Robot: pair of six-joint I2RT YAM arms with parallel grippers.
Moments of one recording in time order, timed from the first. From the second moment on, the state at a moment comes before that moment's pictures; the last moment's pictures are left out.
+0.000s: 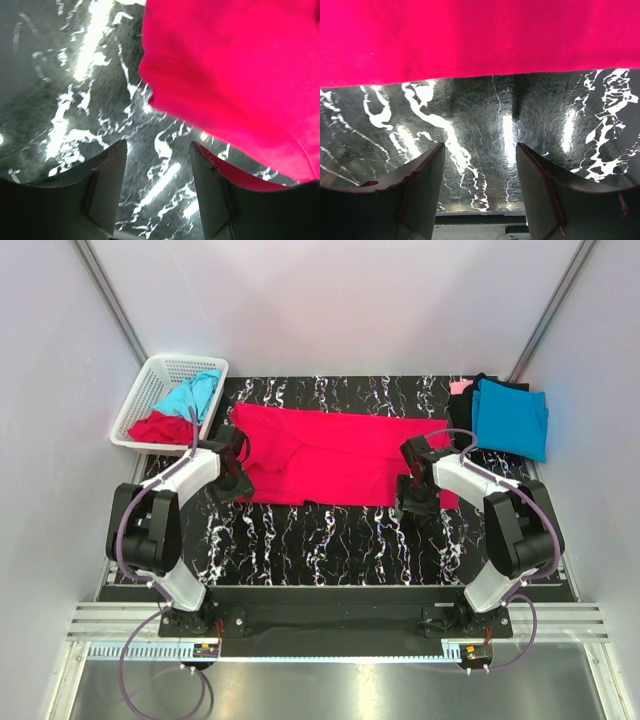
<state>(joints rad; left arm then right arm) -0.20 1.63 1.08 -0.80 -0.16 -0.73 0.35 1.66 1.03 -0.78 0.03 0.48</state>
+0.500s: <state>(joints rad) -0.20 1.88 1.27 -0.75 -0.17 -0.73 0.35 1.62 1.05 -0.78 0.03 0.48</state>
